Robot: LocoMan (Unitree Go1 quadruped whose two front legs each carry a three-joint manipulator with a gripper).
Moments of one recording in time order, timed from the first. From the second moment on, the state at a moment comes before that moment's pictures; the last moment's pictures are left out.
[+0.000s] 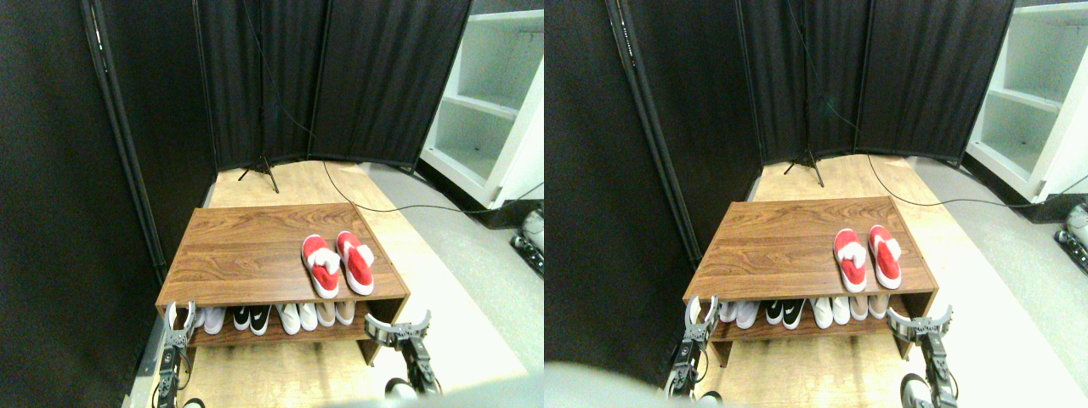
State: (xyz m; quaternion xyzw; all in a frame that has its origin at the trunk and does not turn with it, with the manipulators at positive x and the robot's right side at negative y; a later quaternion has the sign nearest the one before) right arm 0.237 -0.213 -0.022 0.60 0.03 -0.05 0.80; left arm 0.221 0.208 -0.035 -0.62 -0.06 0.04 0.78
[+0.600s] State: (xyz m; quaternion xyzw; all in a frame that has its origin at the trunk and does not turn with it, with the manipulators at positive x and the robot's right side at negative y) right arm 0.280 -0.270 0.004 0.54 -0.10 -0.09 0.83; left arm 0.217 0.211 -0.039 -0.62 -0.06 0.05 0.78
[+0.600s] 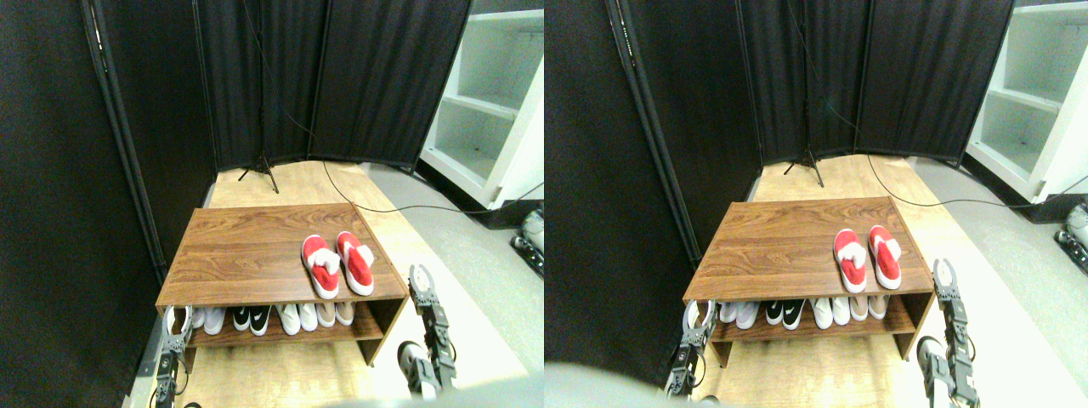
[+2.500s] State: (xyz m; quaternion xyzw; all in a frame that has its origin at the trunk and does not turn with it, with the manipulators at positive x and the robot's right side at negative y) right arm 0.363 -0.216 -0.052 0.60 0.03 -0.14 0.79; left arm 0.208 0.211 -0.041 -0.61 -0.09 0.05 0.79
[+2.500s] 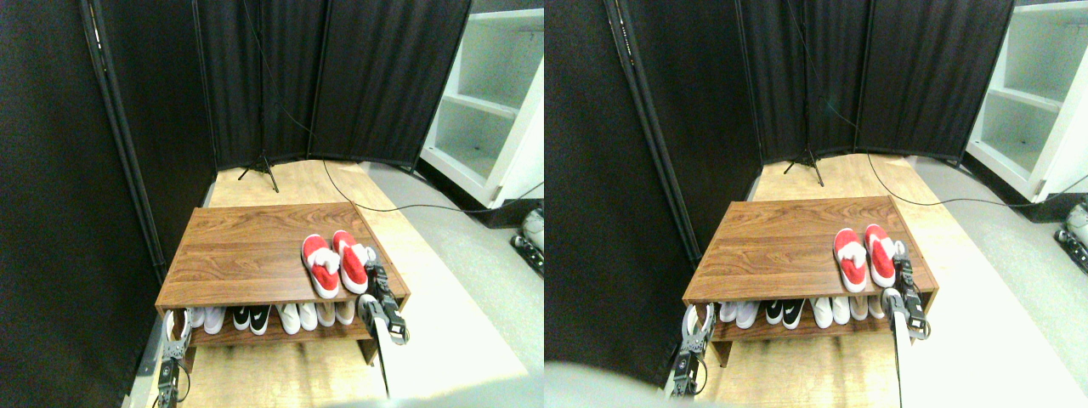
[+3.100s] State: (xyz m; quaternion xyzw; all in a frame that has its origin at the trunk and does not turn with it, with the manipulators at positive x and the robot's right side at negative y) right arm 0.365 -0.201 -0.052 0.59 0.03 -0.13 0.80; left arm 0.210 0.214 -0.041 -0.61 -0.09 0.05 0.78
